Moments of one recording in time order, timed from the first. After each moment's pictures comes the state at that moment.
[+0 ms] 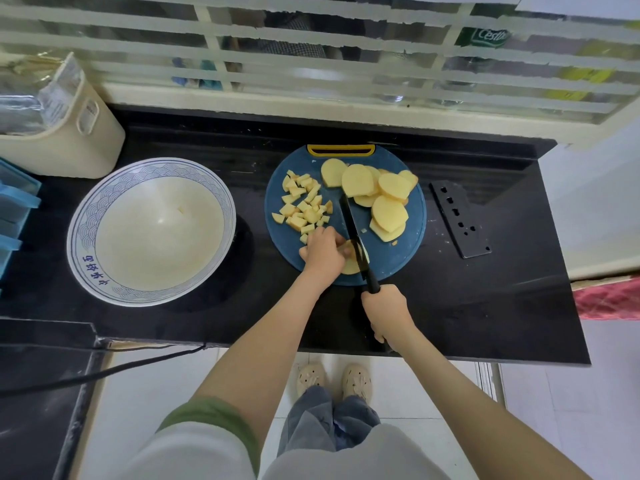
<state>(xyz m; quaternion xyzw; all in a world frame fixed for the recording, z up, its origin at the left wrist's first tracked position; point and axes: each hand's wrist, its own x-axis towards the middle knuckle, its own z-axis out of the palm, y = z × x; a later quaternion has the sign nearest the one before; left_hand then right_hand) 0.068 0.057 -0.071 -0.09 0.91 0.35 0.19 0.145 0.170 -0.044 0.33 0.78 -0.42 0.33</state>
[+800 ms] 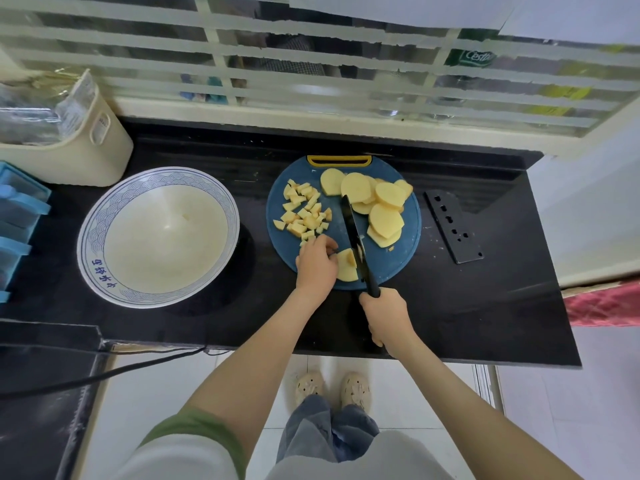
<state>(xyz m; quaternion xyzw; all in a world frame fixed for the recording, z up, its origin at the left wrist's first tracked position) 0.088 0.046 -0.068 -0.10 0.89 0.42 0.10 0.154 0.168 -0.030 0.33 0.76 -0.48 0.28</state>
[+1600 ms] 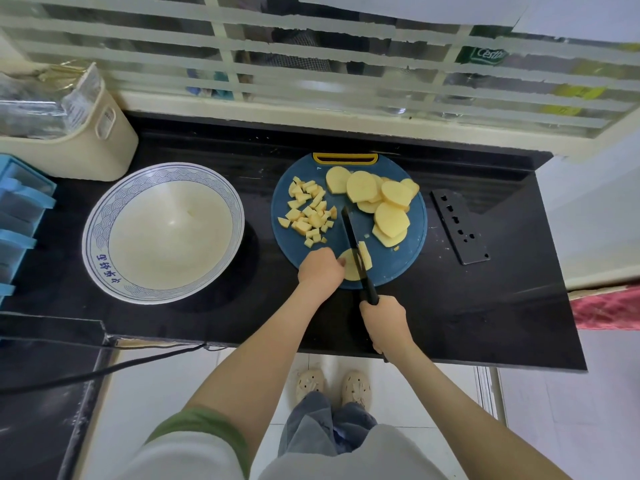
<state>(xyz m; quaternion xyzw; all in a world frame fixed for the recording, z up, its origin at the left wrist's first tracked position) 0.084 0.047 -0.058 -0.11 0.92 0.27 0.27 0.161 0.162 -0.040 0.32 0.78 -0.44 0.30</state>
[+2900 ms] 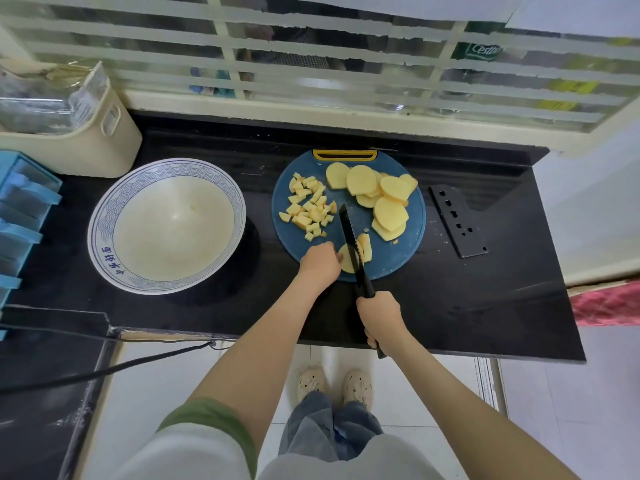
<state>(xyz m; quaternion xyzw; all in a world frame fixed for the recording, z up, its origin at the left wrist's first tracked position) 0.086 0.040 -0.064 -0.04 0.92 0.27 0.27 0.165 0.156 -0.042 0.39 0.73 -0.46 0.33</state>
